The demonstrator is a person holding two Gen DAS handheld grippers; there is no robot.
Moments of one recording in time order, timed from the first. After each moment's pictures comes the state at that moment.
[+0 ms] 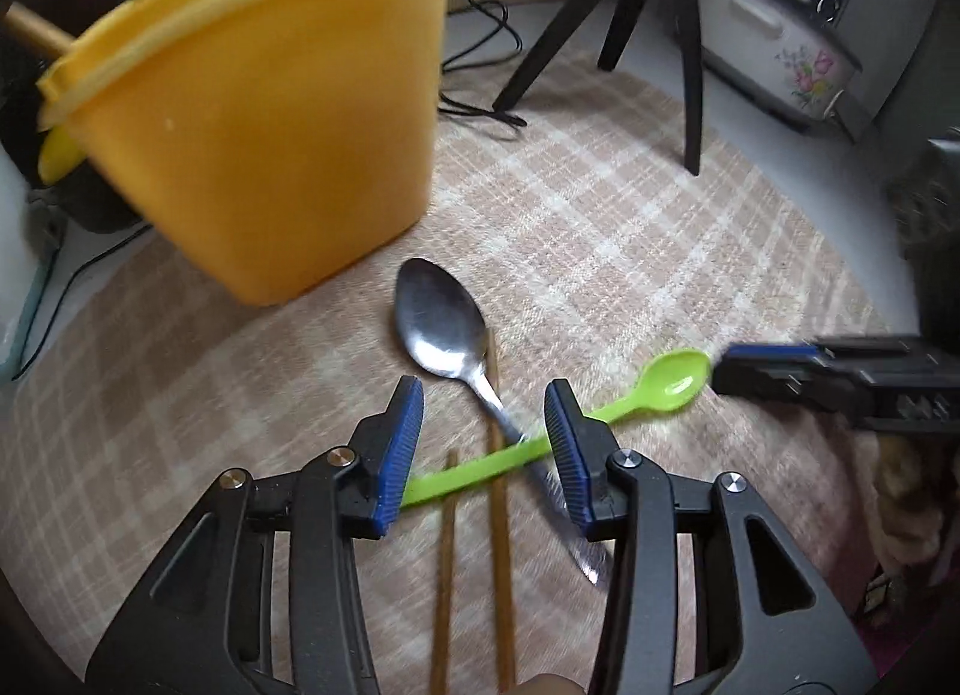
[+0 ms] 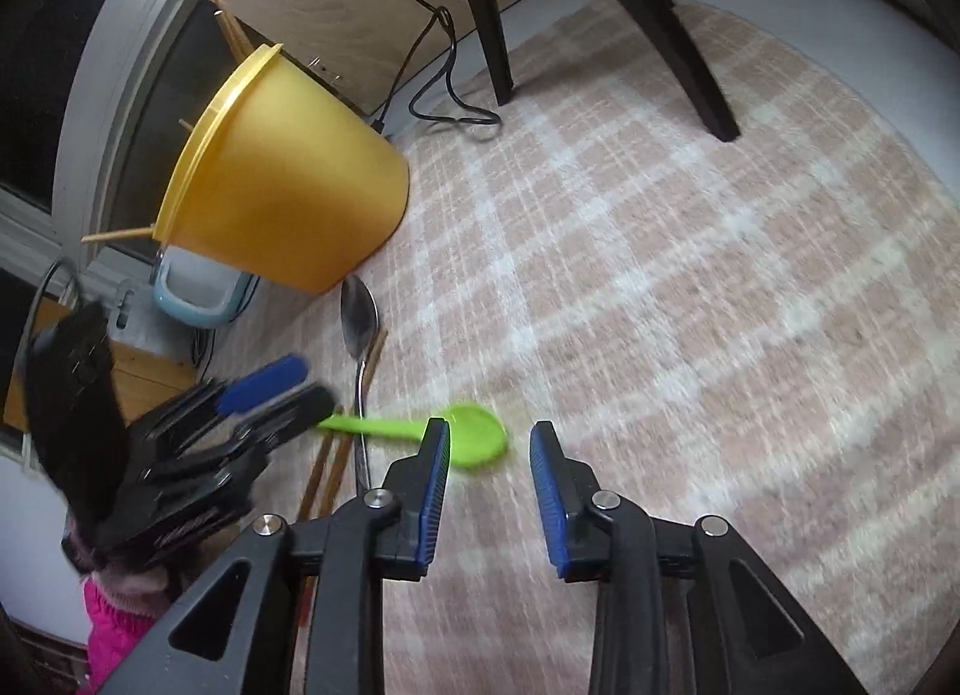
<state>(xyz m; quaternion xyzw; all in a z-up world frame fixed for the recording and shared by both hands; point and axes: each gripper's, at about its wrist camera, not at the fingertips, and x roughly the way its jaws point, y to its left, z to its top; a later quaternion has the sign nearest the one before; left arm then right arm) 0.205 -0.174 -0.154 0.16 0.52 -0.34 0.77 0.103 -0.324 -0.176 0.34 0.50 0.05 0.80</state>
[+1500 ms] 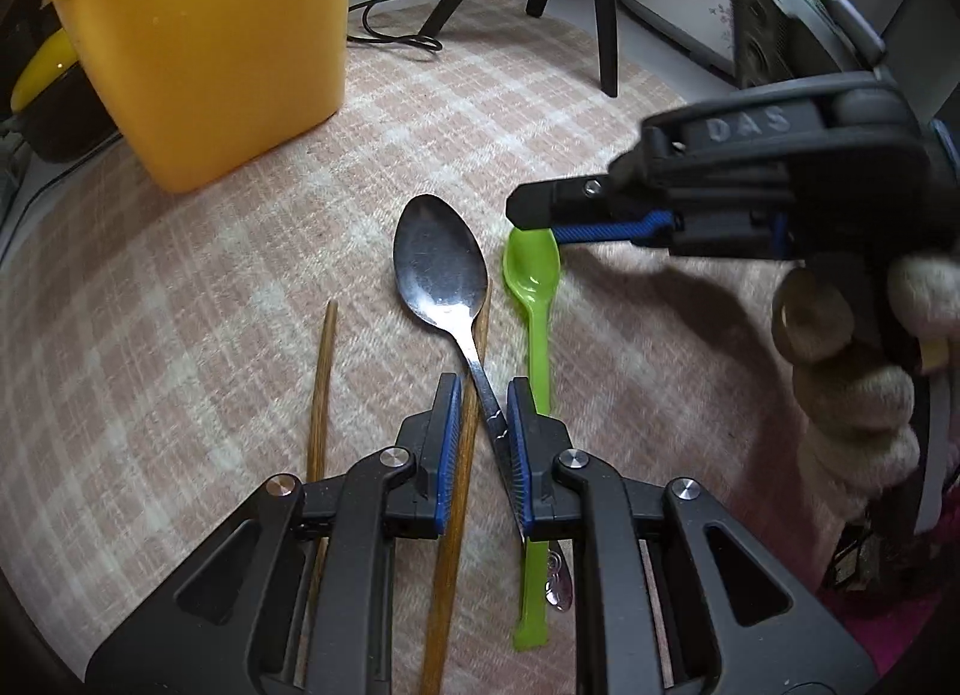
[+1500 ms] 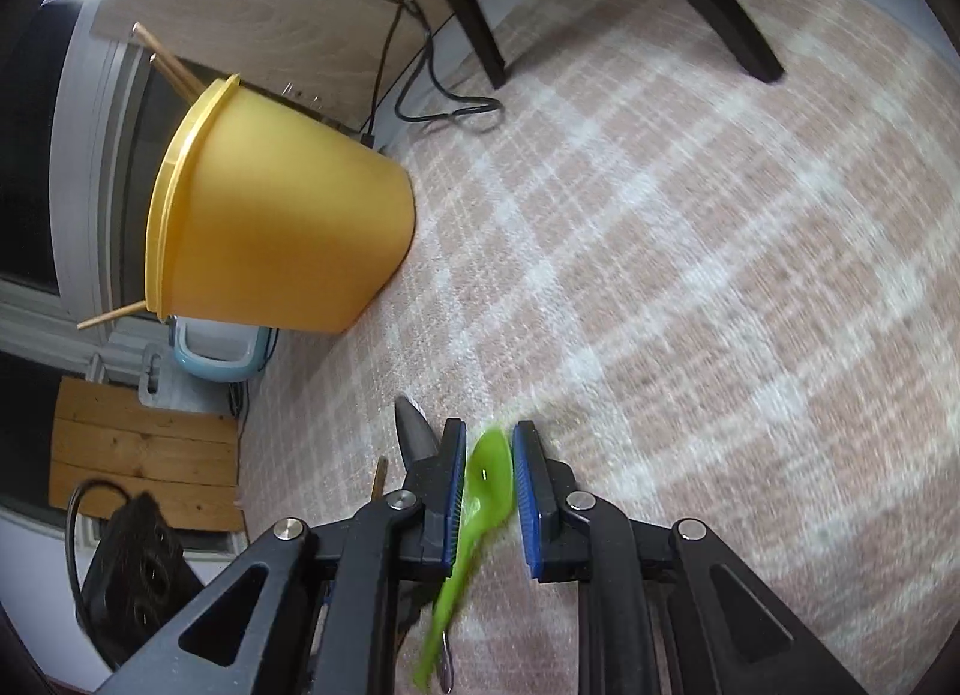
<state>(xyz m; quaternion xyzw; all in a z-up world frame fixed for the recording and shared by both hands) 0.134 -0.157 -0.166 0.14 0.53 -0.39 0.74 0.136 -0.310 -0.193 0.43 0.49 0.06 0.76</state>
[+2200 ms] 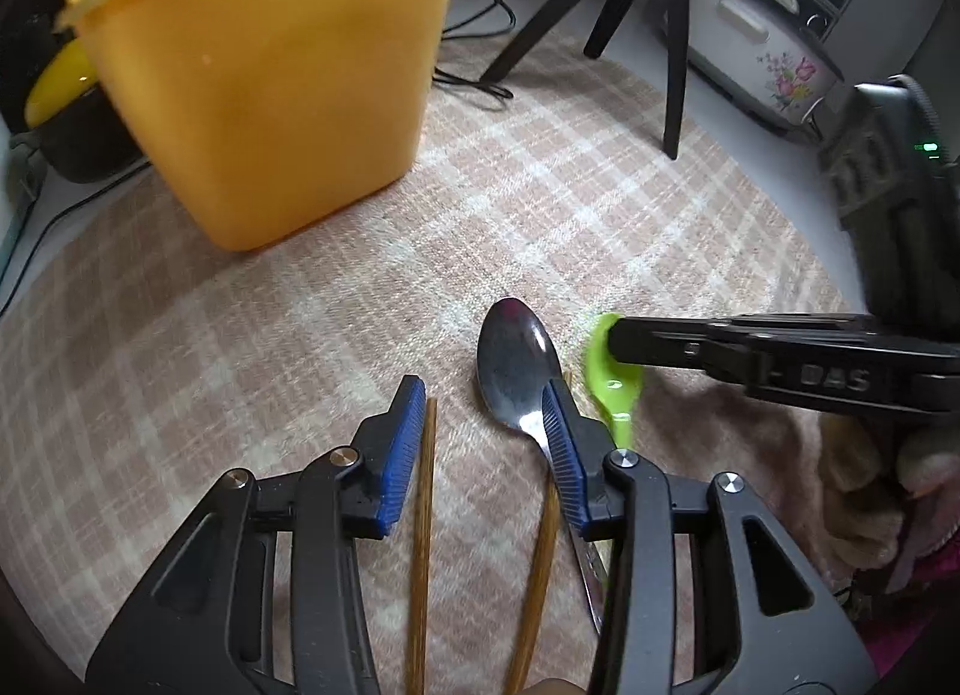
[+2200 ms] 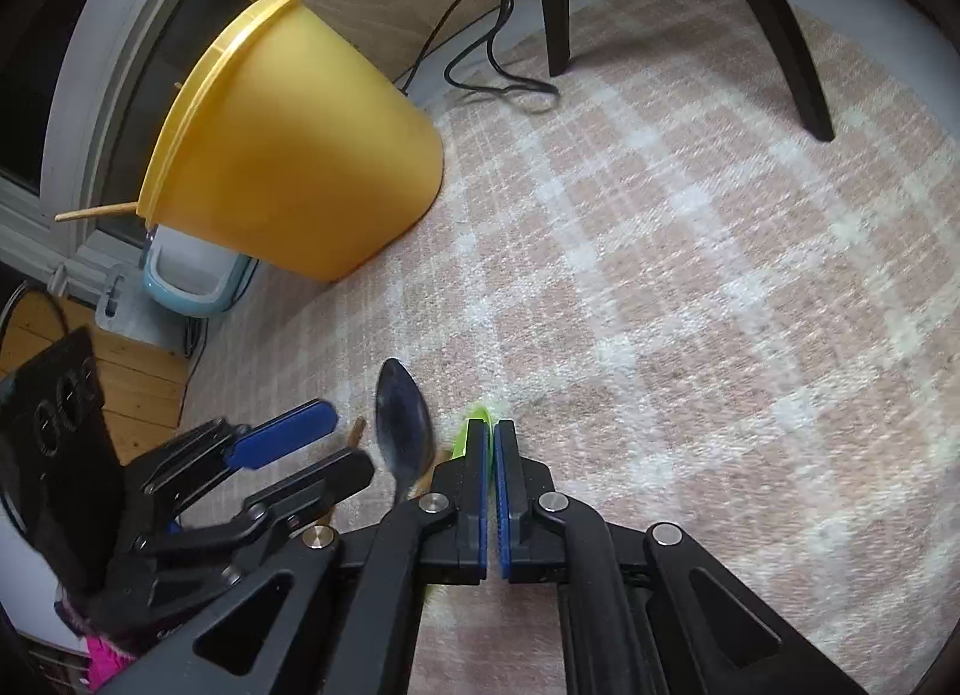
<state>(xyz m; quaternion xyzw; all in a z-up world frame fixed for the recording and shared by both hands) 0.178 -0.145 -0.154 0.12 0.53 -0.37 0.75 0.134 -0.286 -0.182 0.33 0.51 0.06 0.79</state>
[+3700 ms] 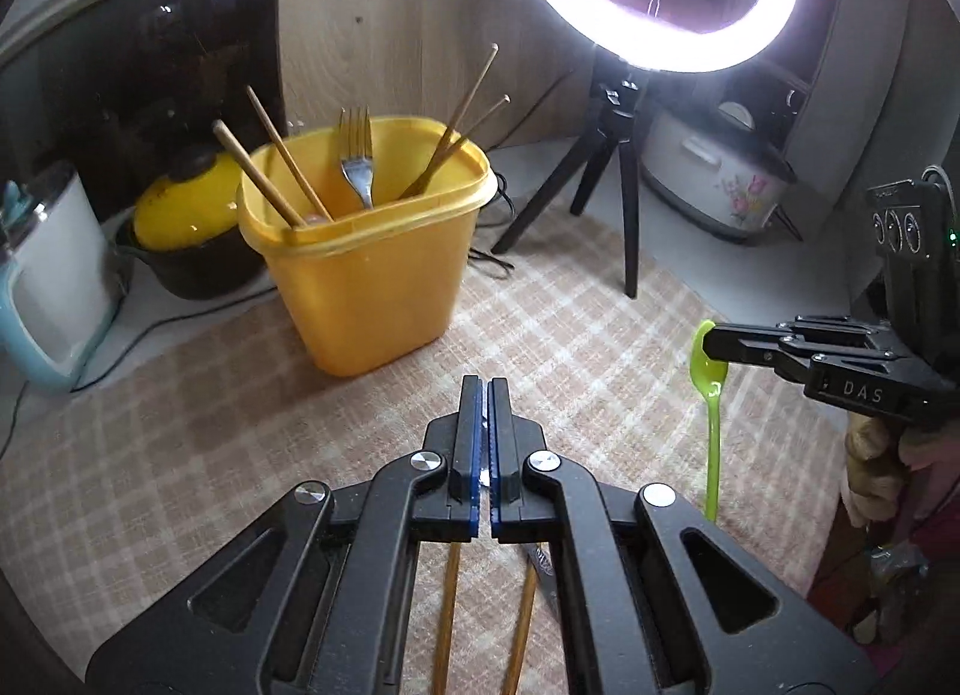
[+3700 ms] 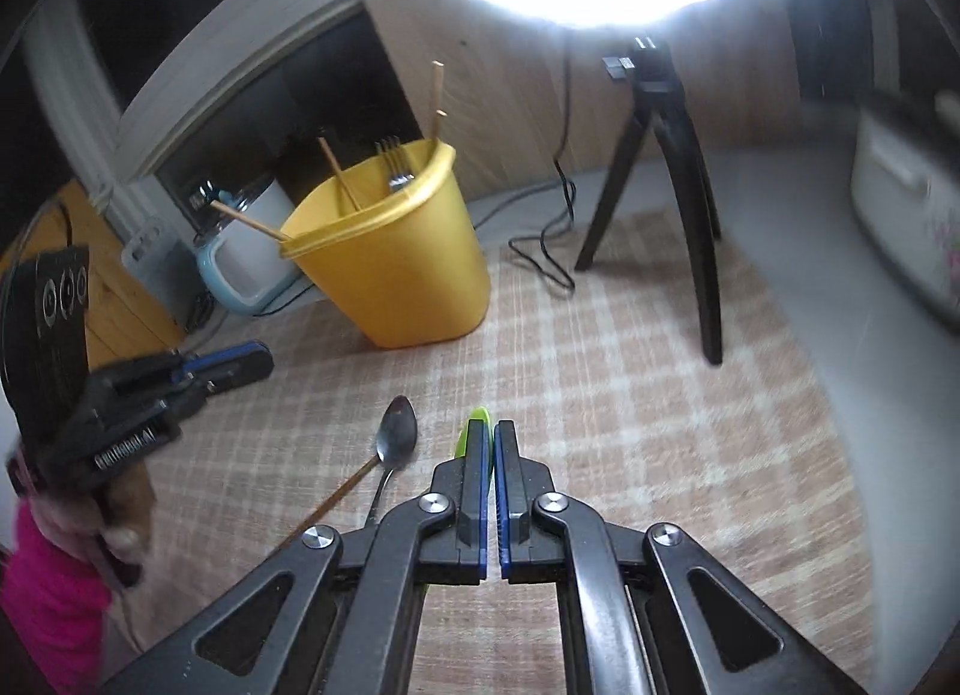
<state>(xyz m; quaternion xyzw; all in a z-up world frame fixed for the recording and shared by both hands) 0.165 -0.101 -0.061 0.08 0.42 -0.39 0.82 0.075 -0.284 -0.081 0.16 0.40 0.05 0.90</state>
